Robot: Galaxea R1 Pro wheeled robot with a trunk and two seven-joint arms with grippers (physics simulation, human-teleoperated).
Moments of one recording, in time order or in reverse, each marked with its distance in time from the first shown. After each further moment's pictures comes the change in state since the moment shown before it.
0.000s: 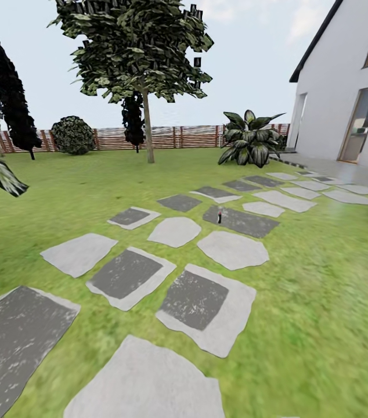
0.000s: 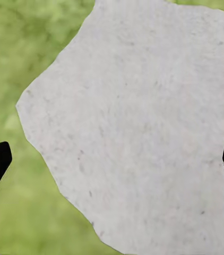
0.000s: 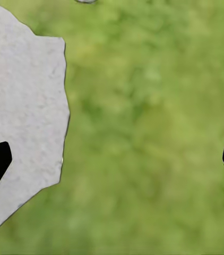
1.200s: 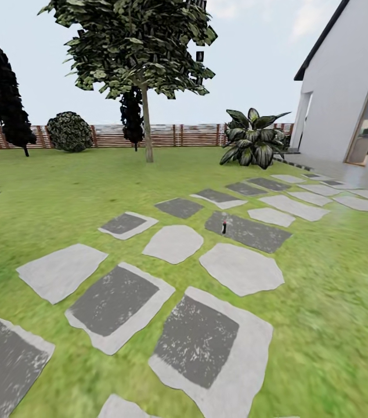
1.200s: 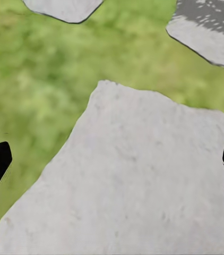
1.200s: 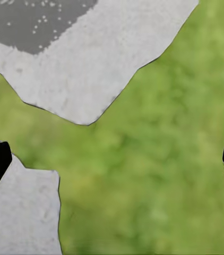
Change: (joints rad) left arm 0.000 -0.001 0.000 0.000 0.000 0.000 0.000; right arm 0.000 0.000 0.000 0.000 0.000 0.000 0.000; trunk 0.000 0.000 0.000
